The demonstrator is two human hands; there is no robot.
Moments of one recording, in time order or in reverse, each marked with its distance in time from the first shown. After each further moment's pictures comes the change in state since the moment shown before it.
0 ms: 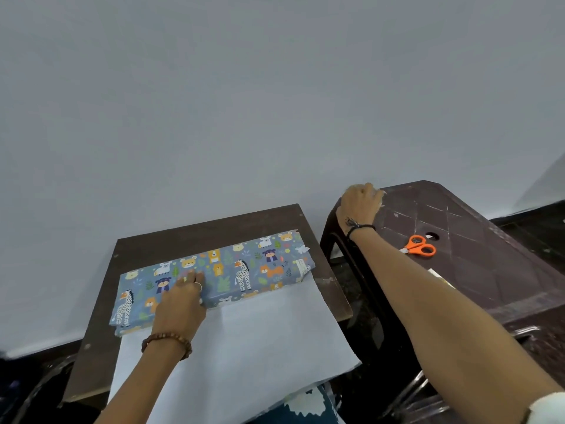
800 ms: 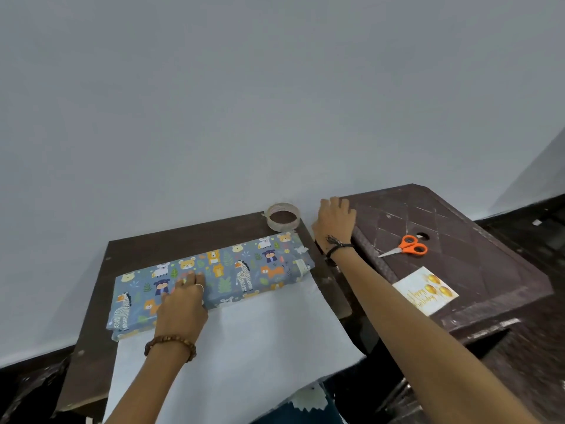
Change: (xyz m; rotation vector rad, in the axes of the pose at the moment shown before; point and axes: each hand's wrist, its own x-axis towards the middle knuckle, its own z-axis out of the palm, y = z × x) left_hand 0.003 -0.007 0.005 0.000 0.023 0.023; right_hand -0.039 -0.034 -0.003 0.307 0.055 -0.138
